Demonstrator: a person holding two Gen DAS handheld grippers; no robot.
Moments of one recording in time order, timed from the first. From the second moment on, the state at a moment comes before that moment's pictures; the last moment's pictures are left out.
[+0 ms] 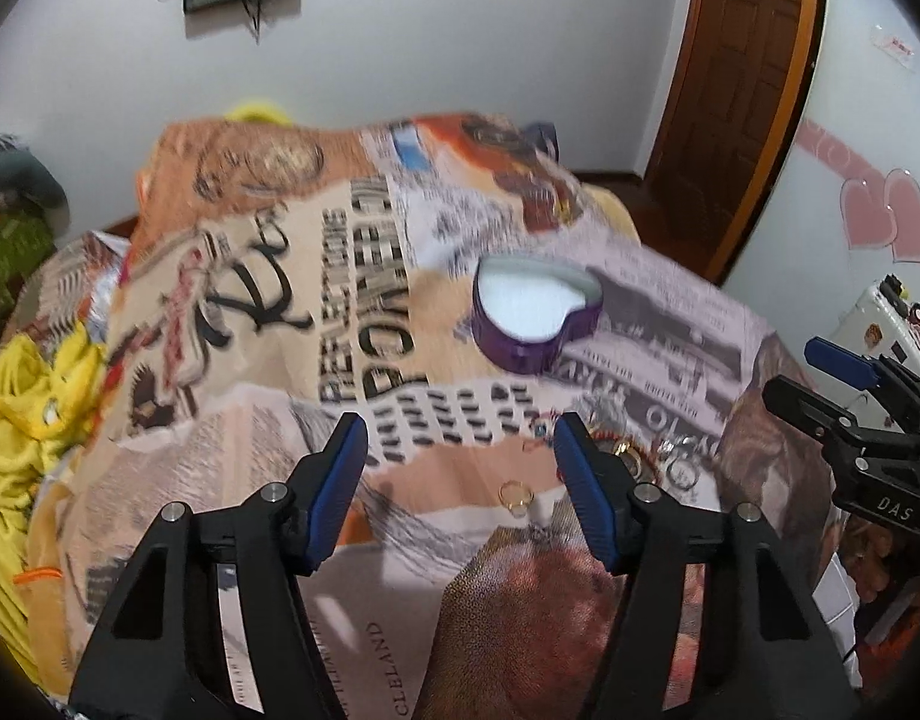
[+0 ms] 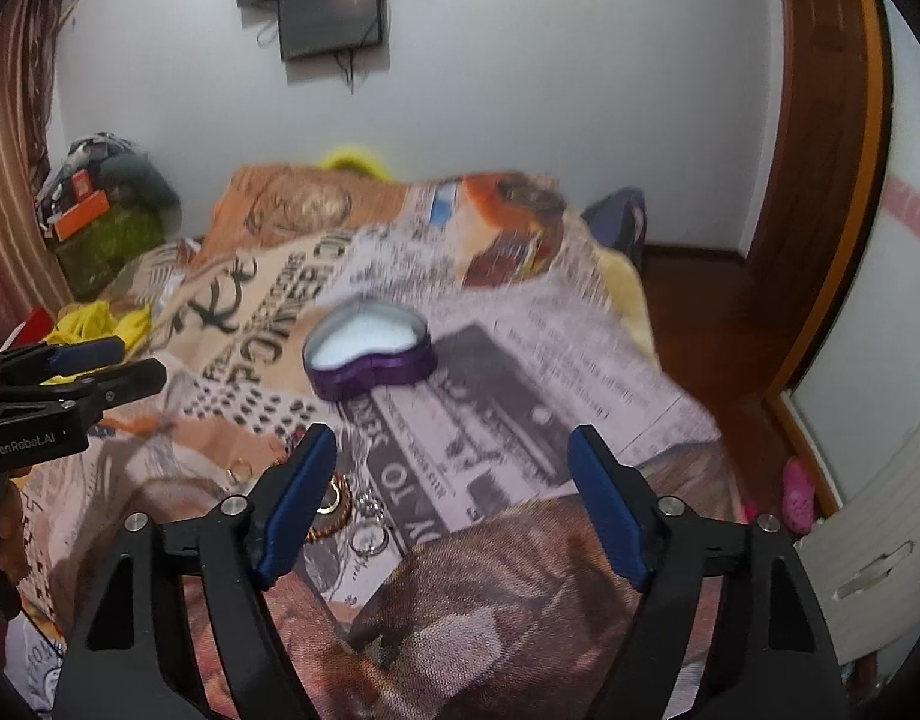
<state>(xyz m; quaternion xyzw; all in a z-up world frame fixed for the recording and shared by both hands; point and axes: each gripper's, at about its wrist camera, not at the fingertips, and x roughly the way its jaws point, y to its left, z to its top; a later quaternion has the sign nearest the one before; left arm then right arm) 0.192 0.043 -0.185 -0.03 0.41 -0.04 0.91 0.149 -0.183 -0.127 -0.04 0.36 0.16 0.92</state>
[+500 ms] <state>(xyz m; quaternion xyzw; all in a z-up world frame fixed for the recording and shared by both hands) 0.207 0.022 -0.230 -0.03 0.48 -0.10 0.87 0.165 -0.170 -0.169 -0.03 0.43 0.21 0.88</state>
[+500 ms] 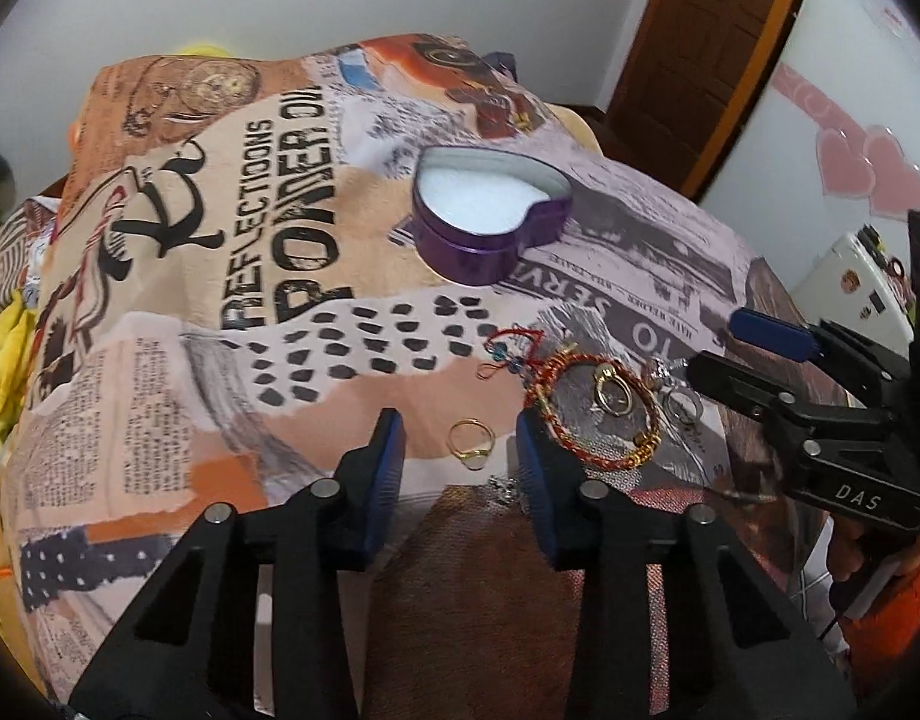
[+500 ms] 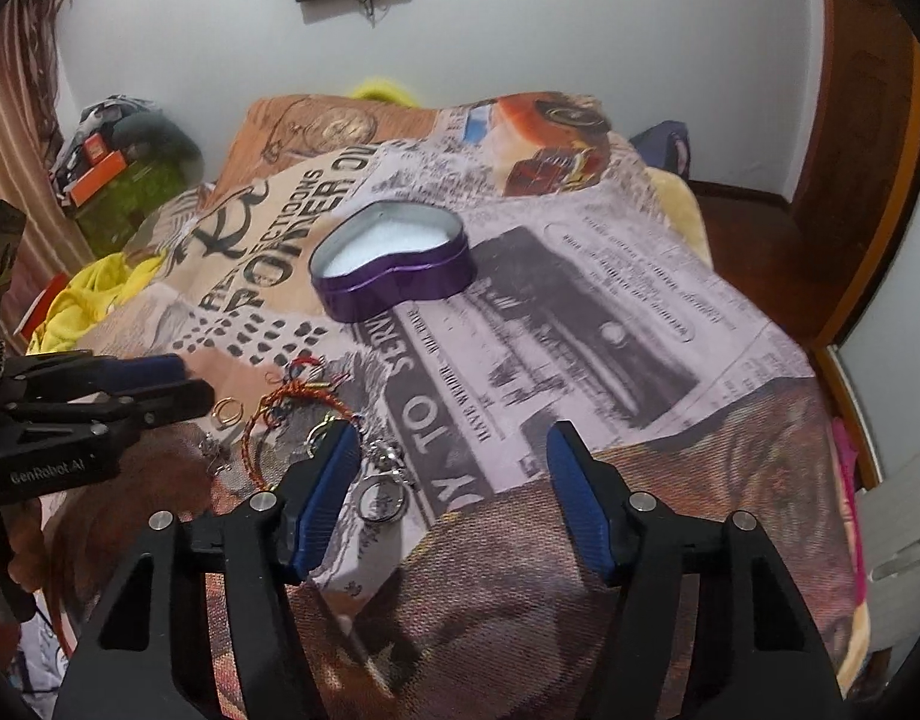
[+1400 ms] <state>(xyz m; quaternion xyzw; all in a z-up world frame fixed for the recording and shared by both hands) 0.206 0.014 -0.242 -0.03 0.48 -0.13 0.87 0.178 -0.147 -0.186 -0.05 0.45 0.24 0.86</state>
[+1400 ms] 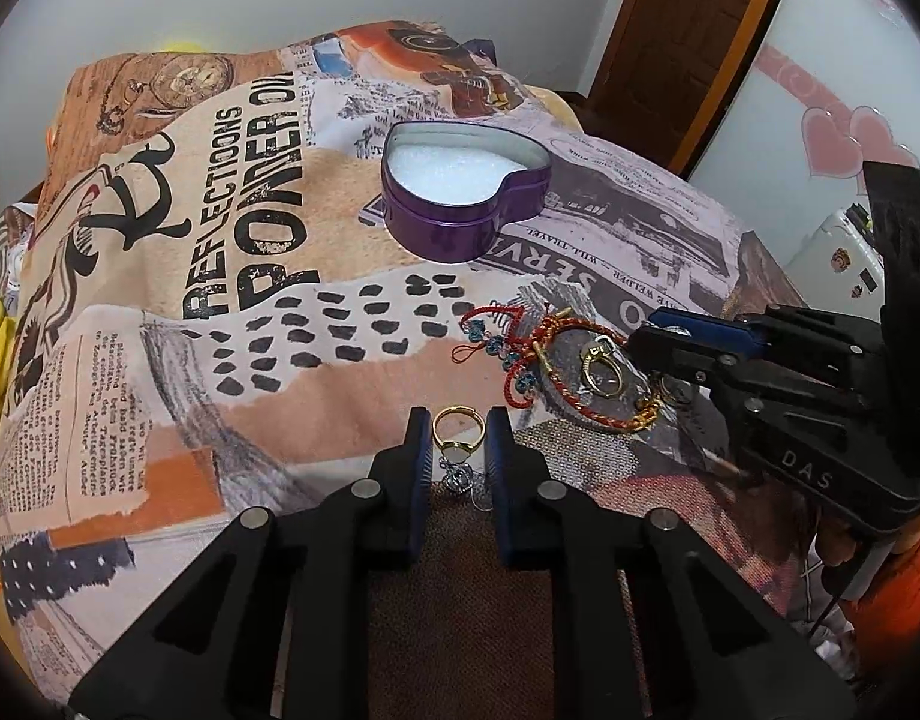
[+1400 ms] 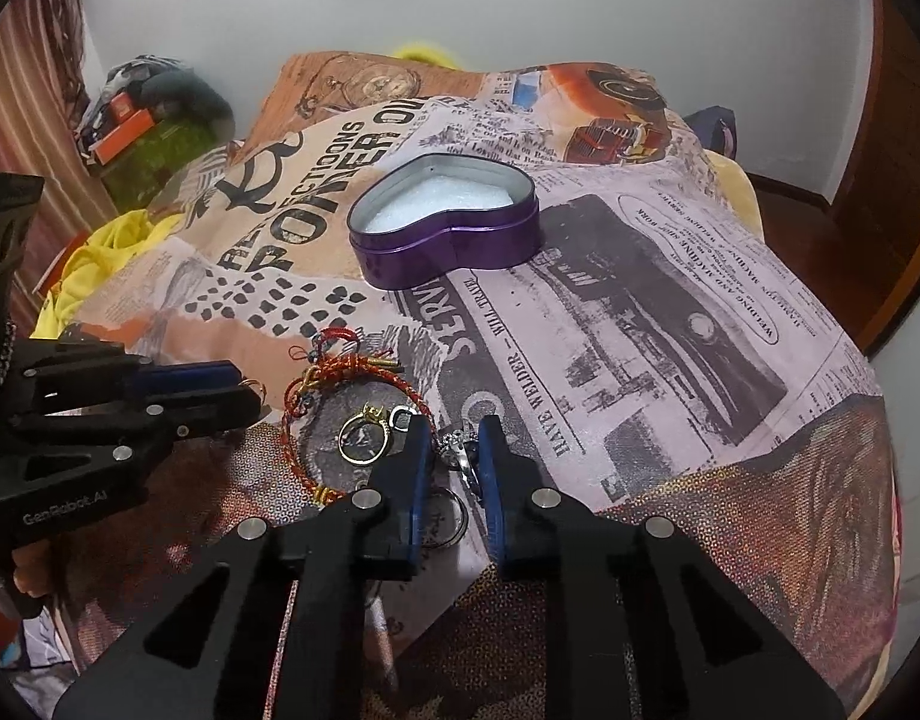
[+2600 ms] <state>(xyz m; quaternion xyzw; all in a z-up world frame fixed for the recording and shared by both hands) 0.217 0.029 -0.134 -0.03 0.34 -0.08 0.94 0.189 -0.147 -0.092 -0.02 0.33 0.24 0.91</state>
